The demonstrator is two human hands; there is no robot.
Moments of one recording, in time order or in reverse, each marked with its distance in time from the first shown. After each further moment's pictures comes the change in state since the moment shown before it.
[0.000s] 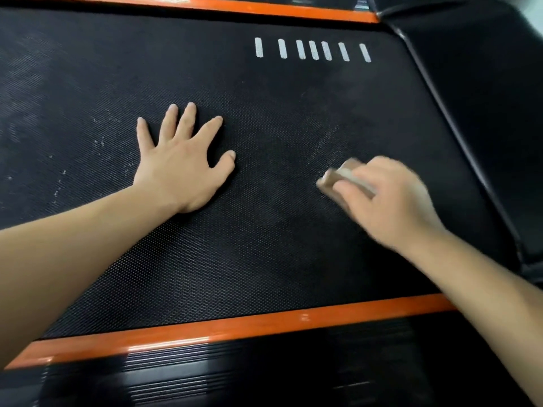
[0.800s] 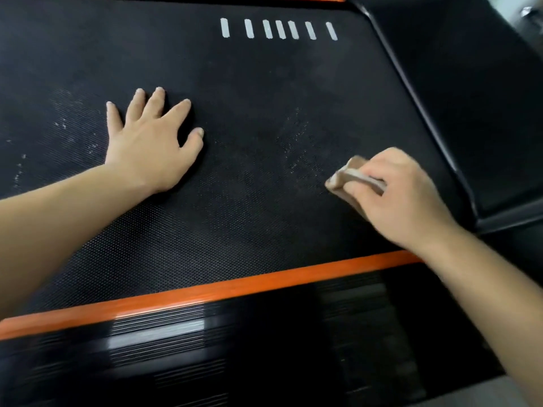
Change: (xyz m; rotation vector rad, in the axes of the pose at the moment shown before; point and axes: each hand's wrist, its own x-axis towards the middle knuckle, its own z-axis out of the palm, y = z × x) left_hand -0.009 0.011 -0.006 -0.040 0.040 0.002; right_hand -0.052 0.012 -0.035 0.073 -0.070 0.188
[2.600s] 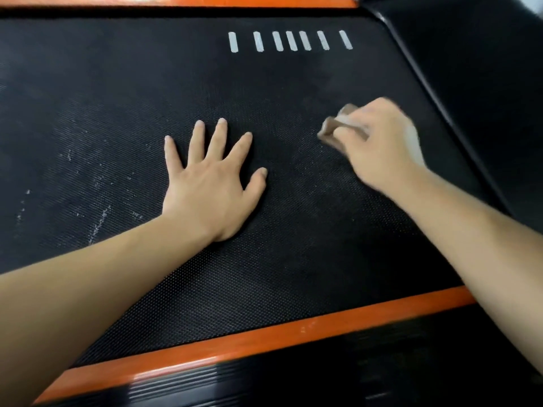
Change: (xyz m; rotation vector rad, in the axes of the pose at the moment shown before) left_hand -0.008 0.053 0.019 0.033 -0.059 0.108; right_hand 0.119 0.009 0.042 -0.062 0.095 0.011
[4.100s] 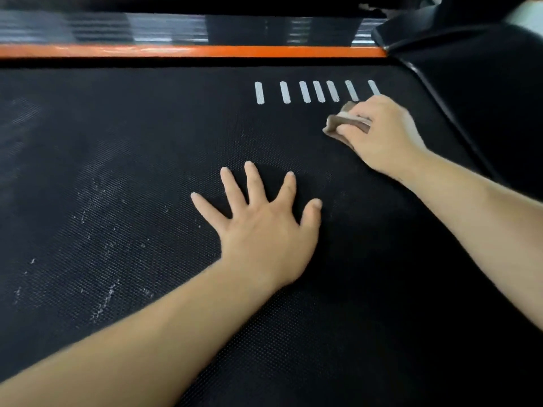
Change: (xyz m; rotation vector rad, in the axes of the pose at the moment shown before) left_hand 0.040 0.037 -0.015 -0.119 -0.142 -0.169; right_hand 0.126 0.004 0.026 0.071 -0.031 -0.081
